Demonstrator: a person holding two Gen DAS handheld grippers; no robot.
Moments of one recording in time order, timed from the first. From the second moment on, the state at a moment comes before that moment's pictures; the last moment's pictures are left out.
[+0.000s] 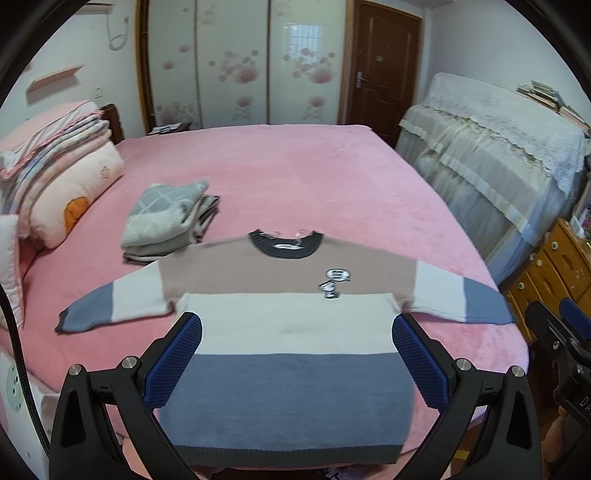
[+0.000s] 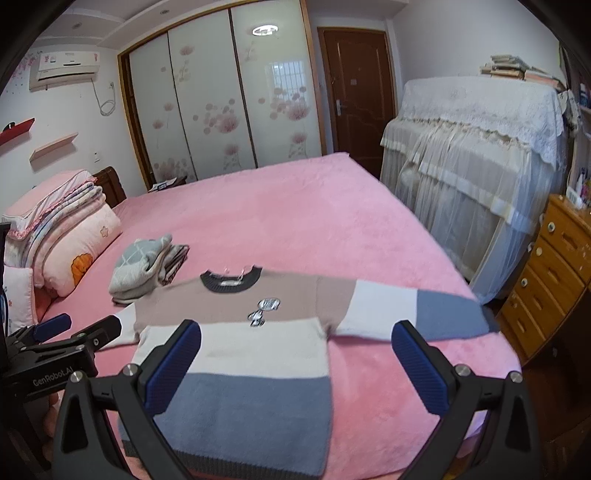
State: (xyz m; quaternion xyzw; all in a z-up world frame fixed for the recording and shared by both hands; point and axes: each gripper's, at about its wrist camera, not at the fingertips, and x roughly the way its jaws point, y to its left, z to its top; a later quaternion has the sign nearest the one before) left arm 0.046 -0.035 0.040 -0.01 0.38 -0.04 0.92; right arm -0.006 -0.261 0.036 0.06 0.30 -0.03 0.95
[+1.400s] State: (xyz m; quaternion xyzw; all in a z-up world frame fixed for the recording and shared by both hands) left arm 0.199 -0.285 -0.149 0.03 0.42 -0.16 0.89; right arm 0.028 -0.560 -0.123 0.20 0.37 -0.23 0.88
